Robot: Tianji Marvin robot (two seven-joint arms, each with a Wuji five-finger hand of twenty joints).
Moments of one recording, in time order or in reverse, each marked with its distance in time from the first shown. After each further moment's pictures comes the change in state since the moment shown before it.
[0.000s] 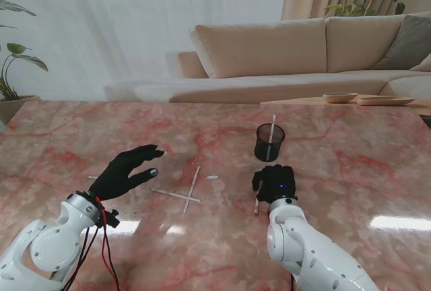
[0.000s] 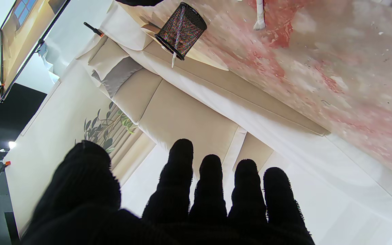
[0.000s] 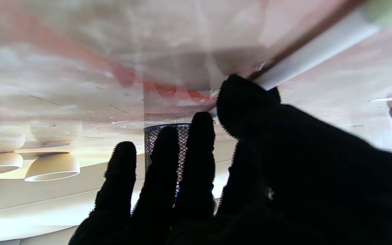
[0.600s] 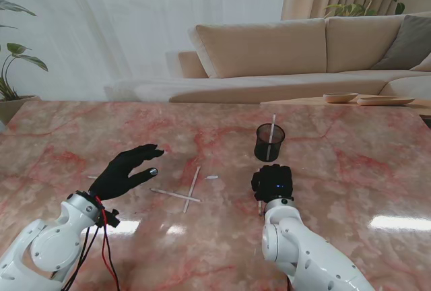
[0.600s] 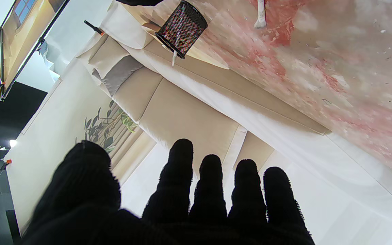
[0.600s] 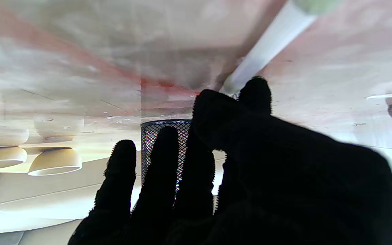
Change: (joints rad) left arm -0.001 -0.001 0.001 0.002 -0.001 -0.003 0.006; right arm 0.007 -0.013 -0.026 -0.008 -0.003 0.056 -0.012; left_hand -0.001 0.000 0.000 0.000 0.000 0.000 0.000 0.000 0.000 0.000 0.000 0.000 0.000 0.000 0.000 0.000 0.000 0.000 0.010 0.001; right_hand 0.115 0.052 0.044 0.030 0.089 0.091 -0.136 0.148 0.004 -0.005 0.005 0.000 0.000 0.000 0.001 0.000 0.017 0.000 -0.001 0.002
